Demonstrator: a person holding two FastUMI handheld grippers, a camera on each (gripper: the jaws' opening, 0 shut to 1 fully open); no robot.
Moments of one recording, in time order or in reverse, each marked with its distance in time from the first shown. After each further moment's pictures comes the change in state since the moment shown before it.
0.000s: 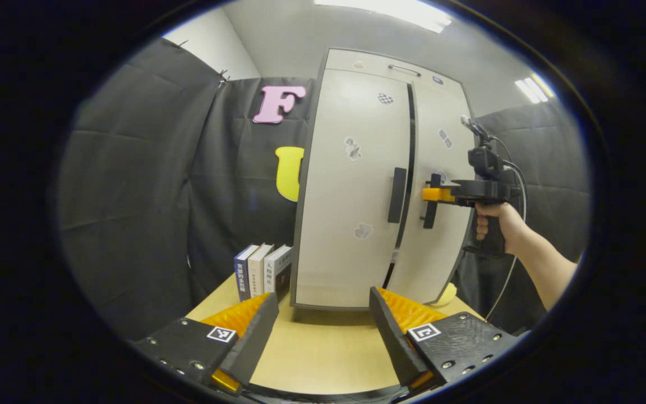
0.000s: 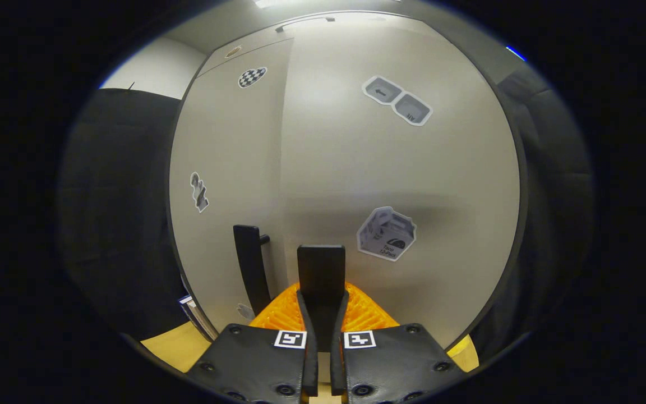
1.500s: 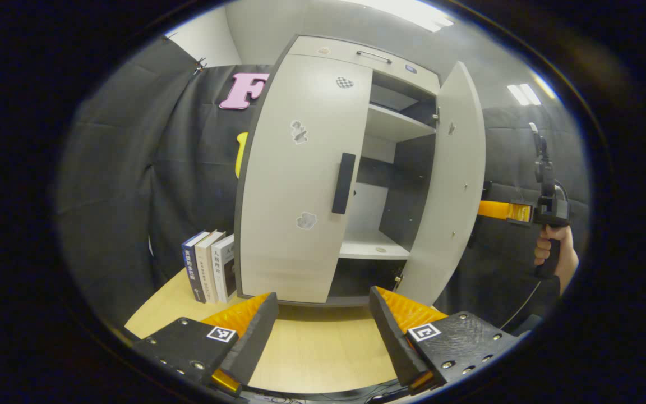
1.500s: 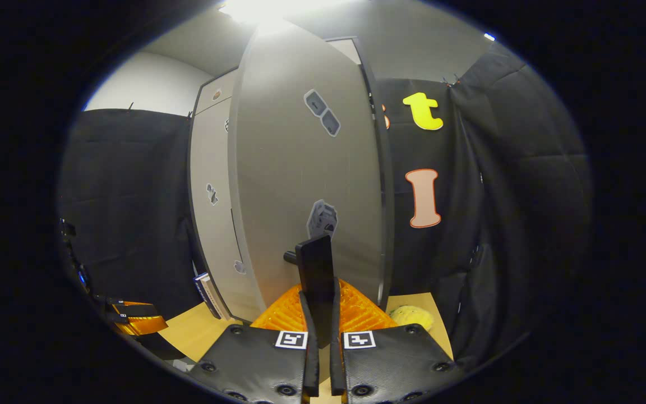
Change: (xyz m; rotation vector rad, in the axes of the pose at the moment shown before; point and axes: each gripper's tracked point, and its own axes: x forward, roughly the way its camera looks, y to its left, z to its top) left arm 0.026 -0.088 -0.009 -0.016 0.056 -0.167; right arm -0.137 -0.078 -0.015 0.061 0.025 -0.029
